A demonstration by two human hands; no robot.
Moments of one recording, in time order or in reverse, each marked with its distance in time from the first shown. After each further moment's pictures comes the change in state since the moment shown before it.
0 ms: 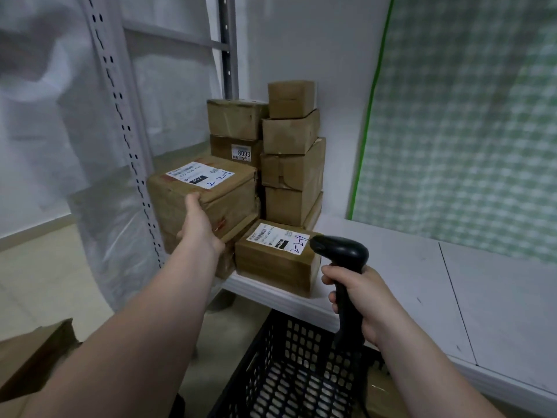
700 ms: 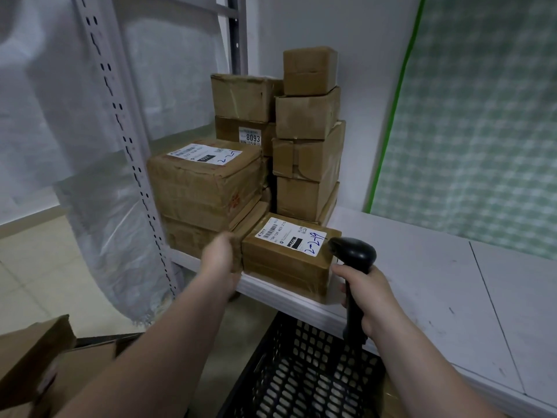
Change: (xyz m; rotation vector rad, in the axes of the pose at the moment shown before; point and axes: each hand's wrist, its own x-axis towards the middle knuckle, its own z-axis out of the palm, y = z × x) left_hand 0.008 -0.055 -0.020 0.415 0.049 -0.025; right_hand 0.080 0.036 0.012 -0.013 0.168 0.031
